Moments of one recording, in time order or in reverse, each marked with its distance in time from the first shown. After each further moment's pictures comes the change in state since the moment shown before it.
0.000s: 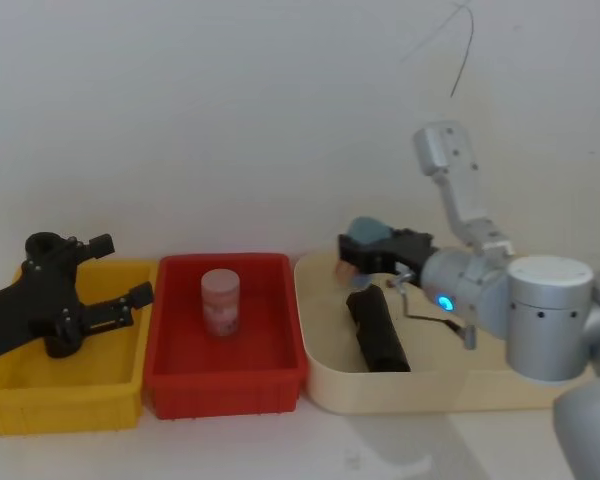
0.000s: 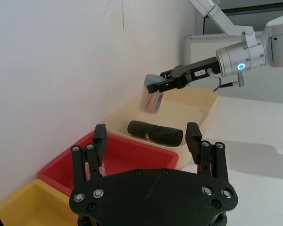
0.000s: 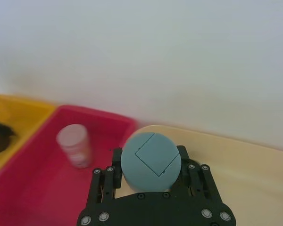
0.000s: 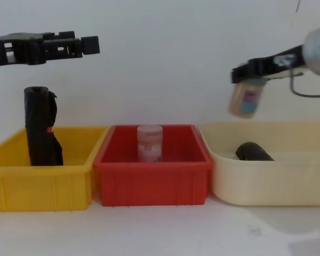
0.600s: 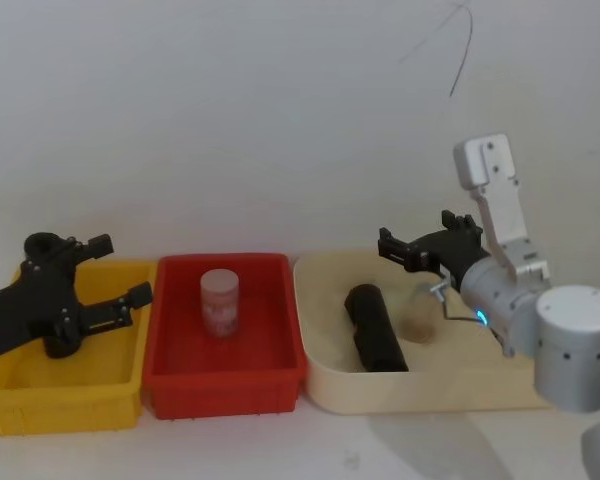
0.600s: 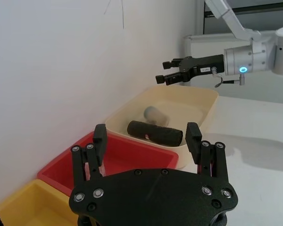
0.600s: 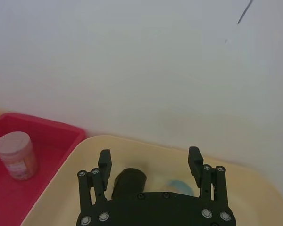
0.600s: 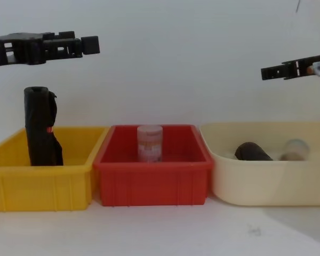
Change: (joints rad) left arm 0.000 0.000 0.000 0.000 0.000 0.000 0.000; right arm -0.066 0.064 0.023 -0.021 -0.101 -0.181 -0.063
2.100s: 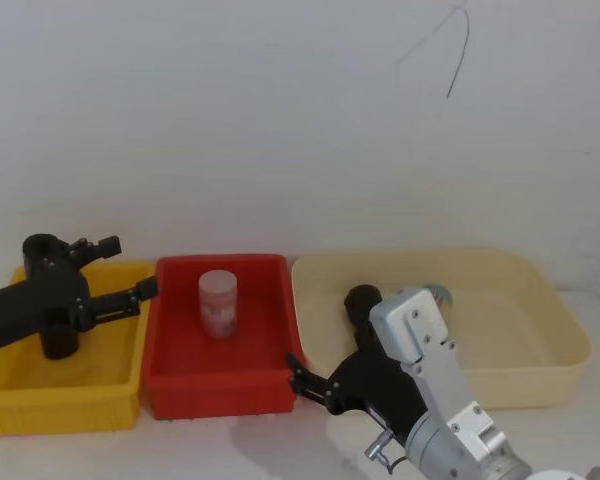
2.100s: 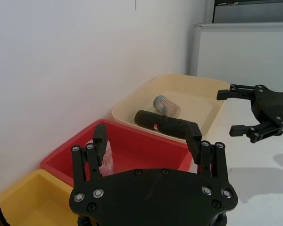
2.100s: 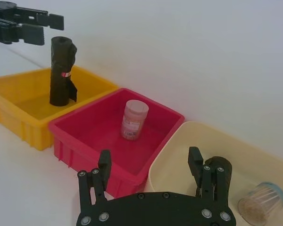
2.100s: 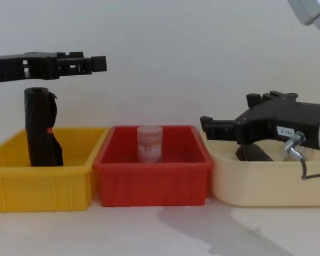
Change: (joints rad) left arm -0.133 -0.067 0.072 0.196 0.024 0.018 -0.041; right arm -0.386 0.089 -0.155 -0.334 -0.097 -0.244 0.072
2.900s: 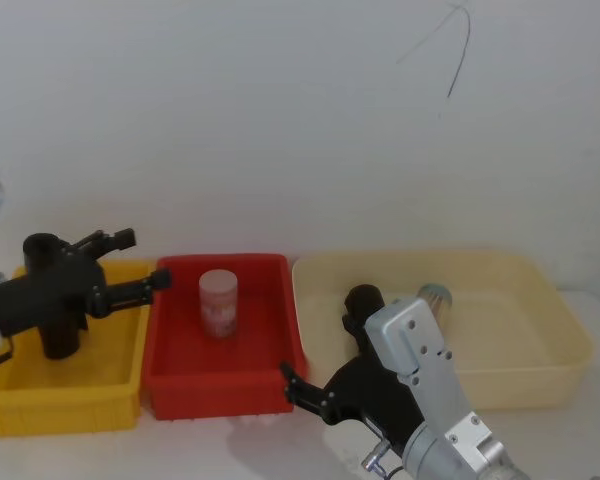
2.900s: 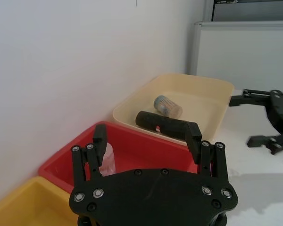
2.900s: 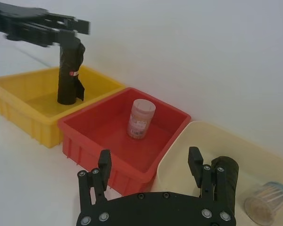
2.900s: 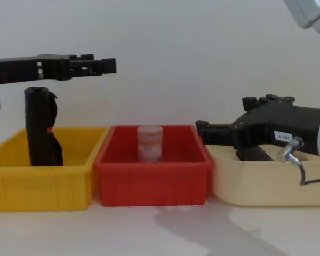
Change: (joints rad) left arm -0.094 -0.059 0.041 0.132 0.019 -0.012 -0.045; right arm -0.017 0.004 -0.008 -0.014 -0.003 -0.007 0.006
